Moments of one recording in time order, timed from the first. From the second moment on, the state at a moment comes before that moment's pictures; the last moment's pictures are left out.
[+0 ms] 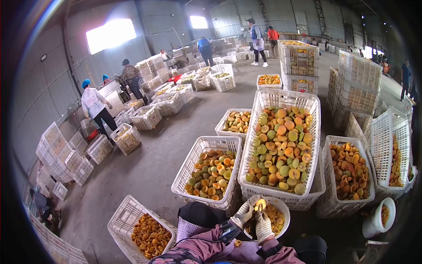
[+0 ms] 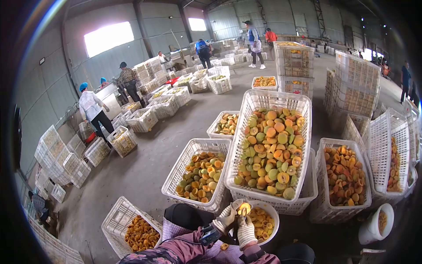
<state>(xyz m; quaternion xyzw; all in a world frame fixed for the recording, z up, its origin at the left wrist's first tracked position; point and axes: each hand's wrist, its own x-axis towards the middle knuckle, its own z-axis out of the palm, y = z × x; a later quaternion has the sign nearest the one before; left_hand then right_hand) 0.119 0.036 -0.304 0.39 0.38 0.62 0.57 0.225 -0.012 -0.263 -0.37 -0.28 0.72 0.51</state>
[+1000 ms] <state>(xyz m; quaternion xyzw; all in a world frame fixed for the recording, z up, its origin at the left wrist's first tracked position) 0.130 0.018 -0.258 0.24 0.37 0.60 0.67 0.228 -0.008 -0.280 -0.45 -0.31 0.70 0.45</state>
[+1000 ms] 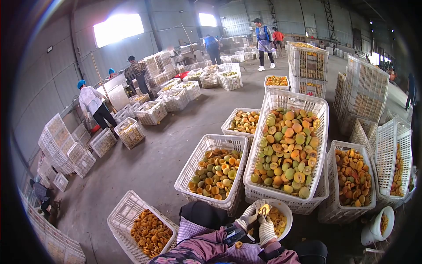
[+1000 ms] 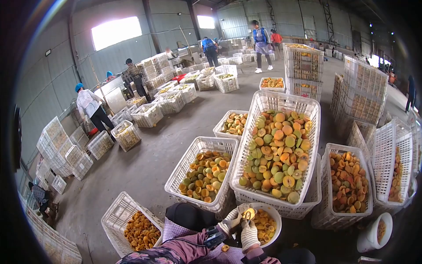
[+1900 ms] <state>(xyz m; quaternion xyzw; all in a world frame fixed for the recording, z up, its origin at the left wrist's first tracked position) 0.120 0.025 -0.264 0.31 0.34 0.61 0.65 0.229 -0.011 -0.241 -0.46 -0.38 0.68 0.42</state>
